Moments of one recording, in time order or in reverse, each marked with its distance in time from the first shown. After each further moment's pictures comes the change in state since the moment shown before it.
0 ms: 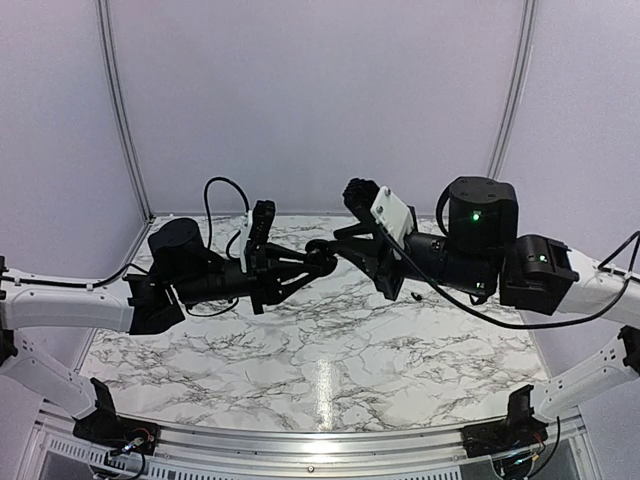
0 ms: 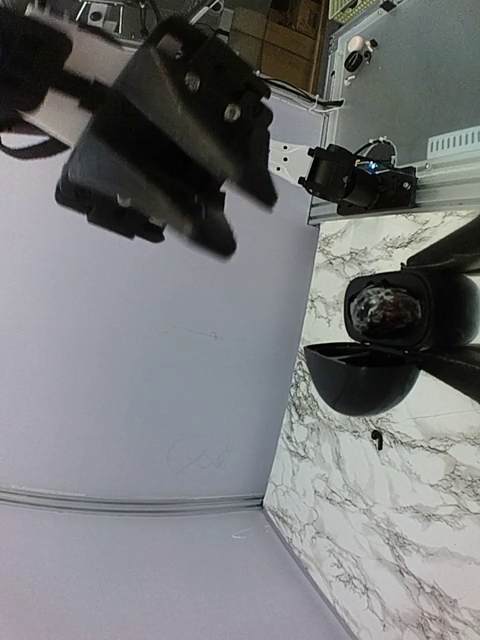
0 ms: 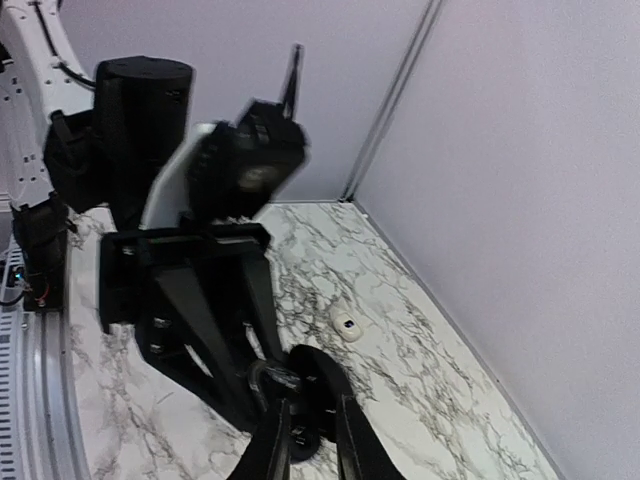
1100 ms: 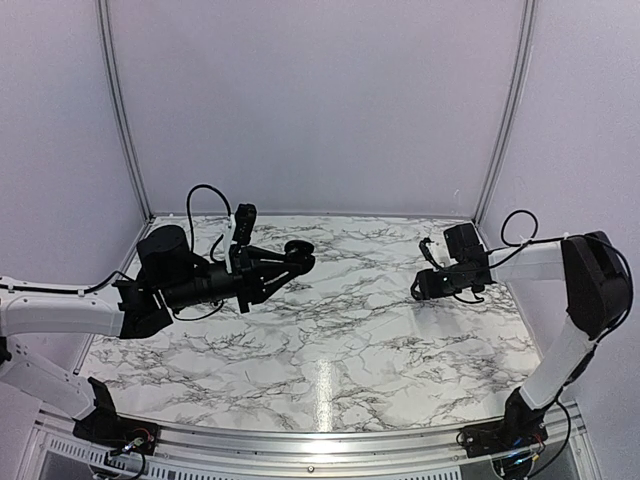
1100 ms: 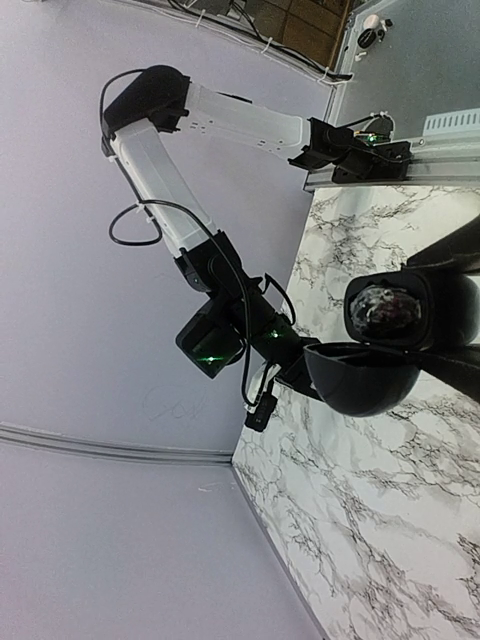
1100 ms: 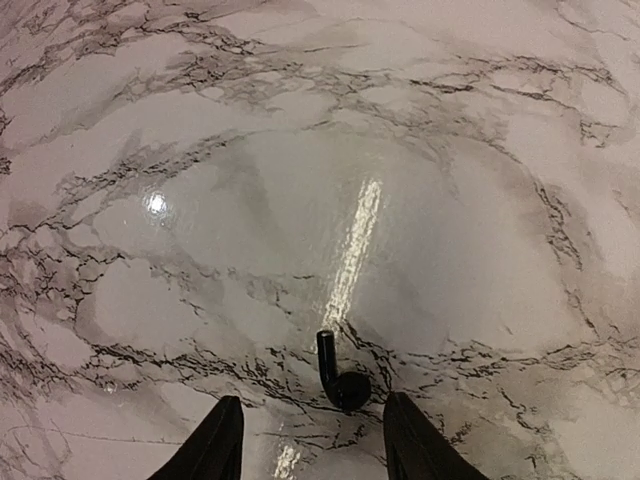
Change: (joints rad) left arm 0.064 -0.074 -0.105 -0.005 -0.056 -0.044; right arm -0.952 0.465 -0.310 0.043 -0.338 0.385
